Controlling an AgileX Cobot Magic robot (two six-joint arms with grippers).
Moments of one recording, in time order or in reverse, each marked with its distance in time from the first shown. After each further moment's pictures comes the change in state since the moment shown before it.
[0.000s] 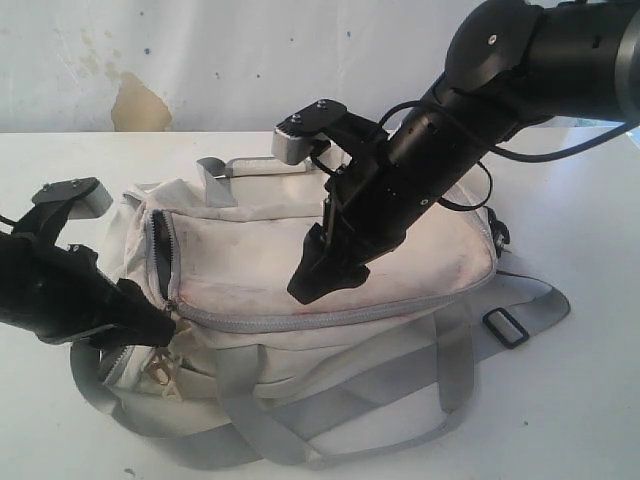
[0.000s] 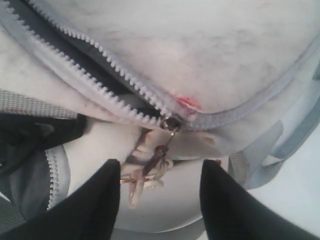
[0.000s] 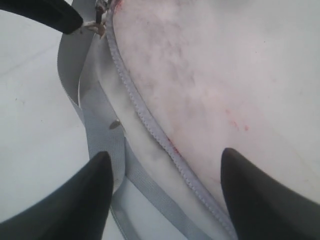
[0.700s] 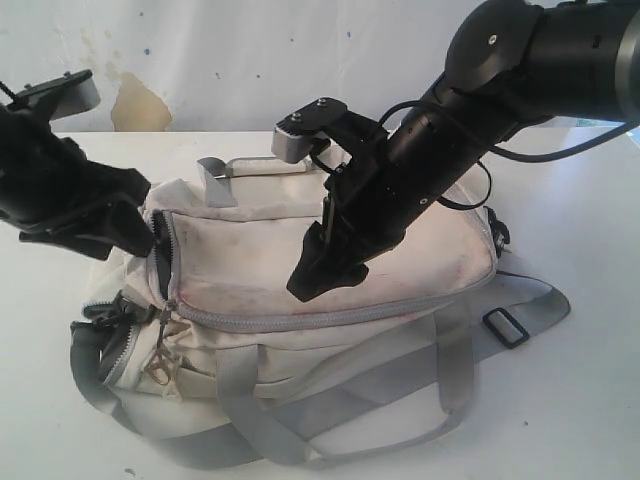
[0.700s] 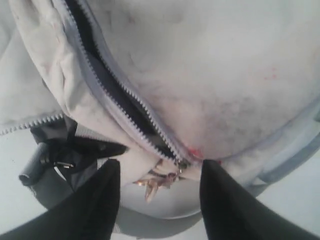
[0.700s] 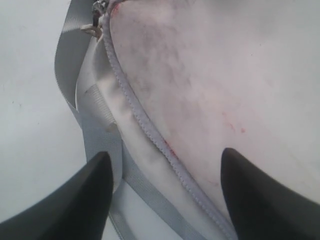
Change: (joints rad) left arm 0.000 0.042 -0.407 0.442 0.307 -0.604; right arm 0.000 0.000 0.000 0.000 -0.011 0.000
